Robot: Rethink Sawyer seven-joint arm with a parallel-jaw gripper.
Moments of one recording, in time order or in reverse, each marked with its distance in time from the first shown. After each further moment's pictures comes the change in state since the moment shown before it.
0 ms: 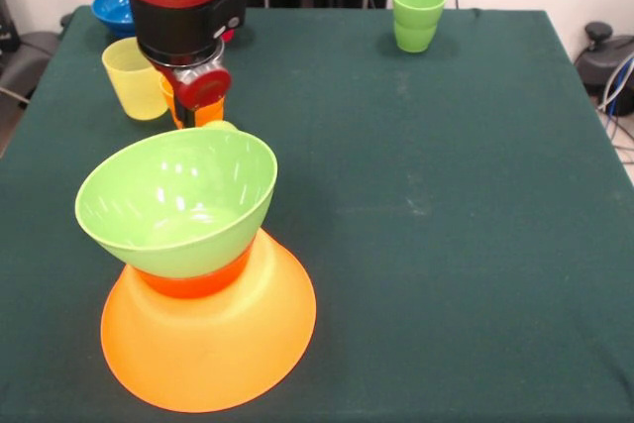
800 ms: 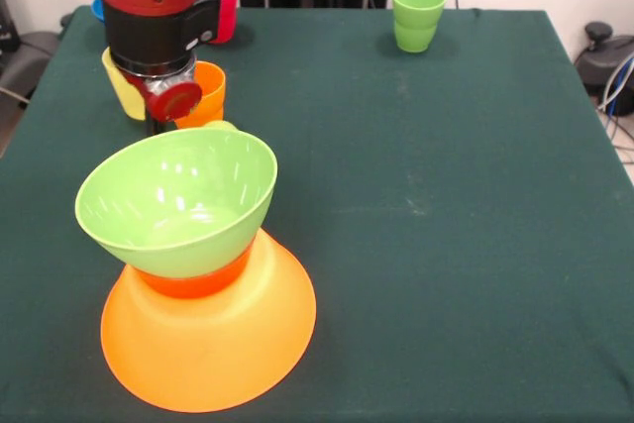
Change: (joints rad) arm -0.040 0.019 0.011 -0.002 -0.041 -0.127 0.000
